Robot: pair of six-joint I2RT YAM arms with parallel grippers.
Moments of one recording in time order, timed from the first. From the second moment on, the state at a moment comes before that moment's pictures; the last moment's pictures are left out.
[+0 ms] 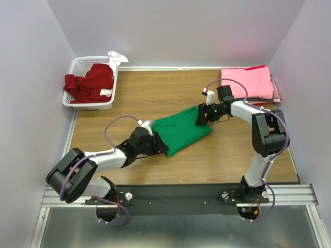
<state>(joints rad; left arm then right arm) -0.67 1.33 0.37 0.36 0.21 -0.85 0.21 1.87 1.16 -0.35 -0.57 -0.12</state>
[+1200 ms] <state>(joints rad) -0.76 1.44 0.48 0.26 0.09 -0.76 0.21 1.88 1.16 -0.36 -0.58 -0.12</state>
